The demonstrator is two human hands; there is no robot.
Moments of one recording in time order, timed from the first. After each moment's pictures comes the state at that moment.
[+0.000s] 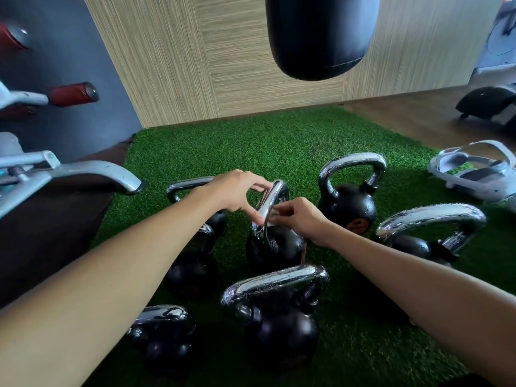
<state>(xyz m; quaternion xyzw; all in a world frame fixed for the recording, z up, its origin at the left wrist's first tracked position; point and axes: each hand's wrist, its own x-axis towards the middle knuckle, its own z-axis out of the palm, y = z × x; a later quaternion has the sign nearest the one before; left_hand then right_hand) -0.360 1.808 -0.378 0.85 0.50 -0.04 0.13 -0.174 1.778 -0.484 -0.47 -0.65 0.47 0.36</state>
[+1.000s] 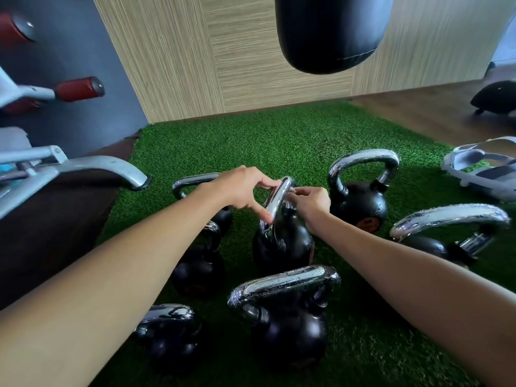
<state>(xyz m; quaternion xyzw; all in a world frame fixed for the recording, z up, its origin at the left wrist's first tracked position) -0.365 1.816 -0.383 0.85 0.51 -0.02 0.12 -0.193 1.823 -0.496 -0.65 -0.38 0.39 0.52</state>
